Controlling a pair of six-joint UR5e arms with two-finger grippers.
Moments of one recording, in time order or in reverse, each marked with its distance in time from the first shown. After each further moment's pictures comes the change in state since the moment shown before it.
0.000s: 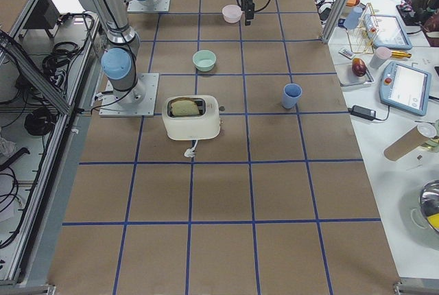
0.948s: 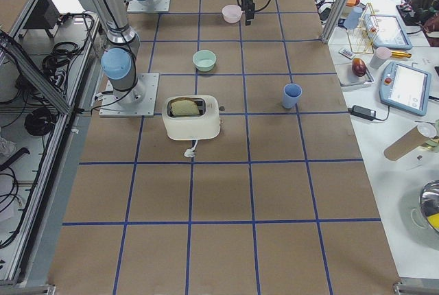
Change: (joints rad) left arm 0.004 -0.148 0.087 0.044 -0.003 0.012; right arm -0.003 0.000 -0.001 0.000 -0.001 -0.003
